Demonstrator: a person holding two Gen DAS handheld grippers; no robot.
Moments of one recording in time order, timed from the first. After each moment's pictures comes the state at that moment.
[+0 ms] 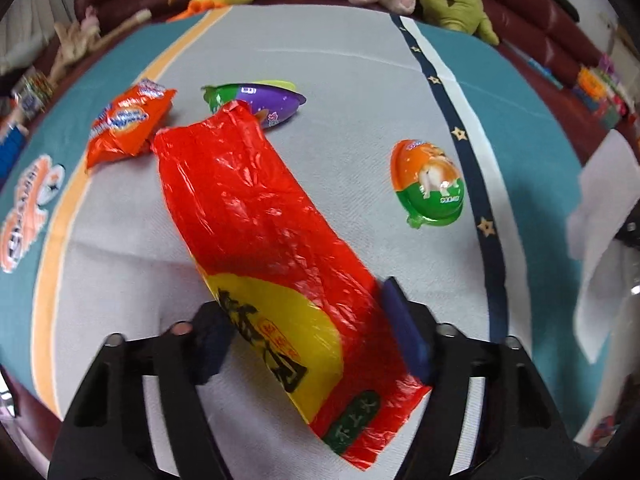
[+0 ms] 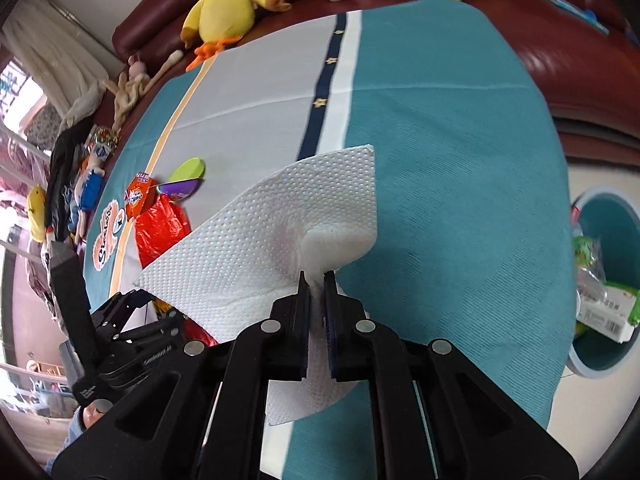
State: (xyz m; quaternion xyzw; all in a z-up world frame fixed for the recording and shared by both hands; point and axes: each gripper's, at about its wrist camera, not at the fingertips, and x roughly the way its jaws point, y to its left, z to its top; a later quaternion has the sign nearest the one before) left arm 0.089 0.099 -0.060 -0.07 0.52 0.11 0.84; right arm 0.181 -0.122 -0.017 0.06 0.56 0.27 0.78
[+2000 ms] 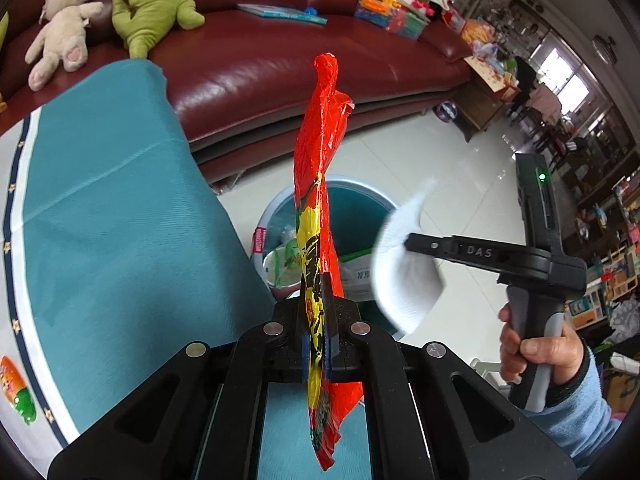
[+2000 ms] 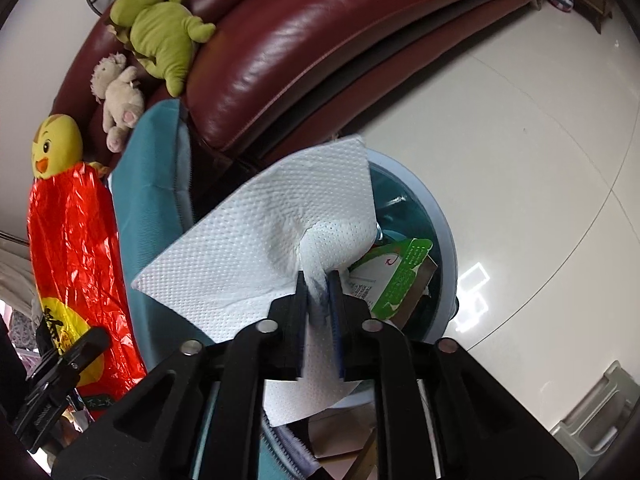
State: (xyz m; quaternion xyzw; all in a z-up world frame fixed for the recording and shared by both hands) left arm 0.226 -0.235 -0.012 -0.01 0.52 -0.25 0.82; right arm 0.229 -0.481 -0.089 0.28 0.54 0.04 0.79
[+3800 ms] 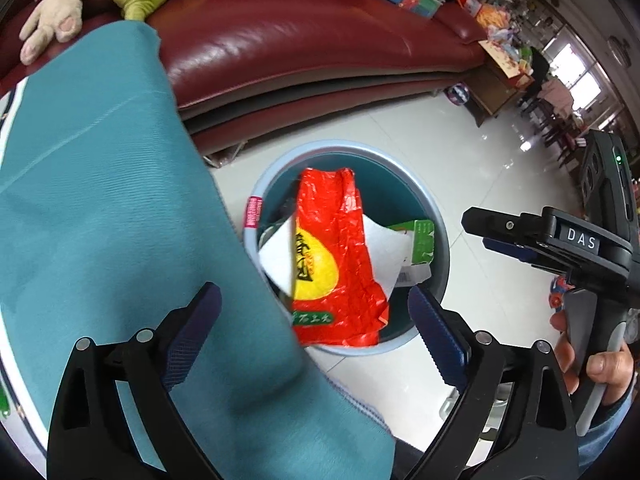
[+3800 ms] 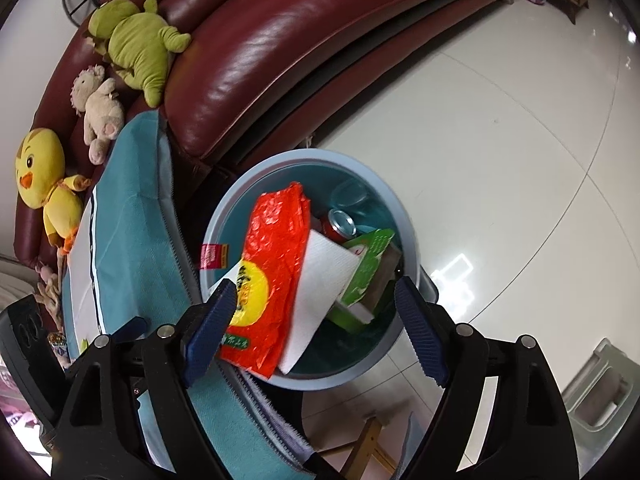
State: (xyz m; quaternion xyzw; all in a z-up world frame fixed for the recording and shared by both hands) left arm 0.233 -0.240 -0.050 -0.01 0.56 -0.23 0.80; right arm 0.211 -0.490 -0.066 0.28 0.55 -0.01 0.79
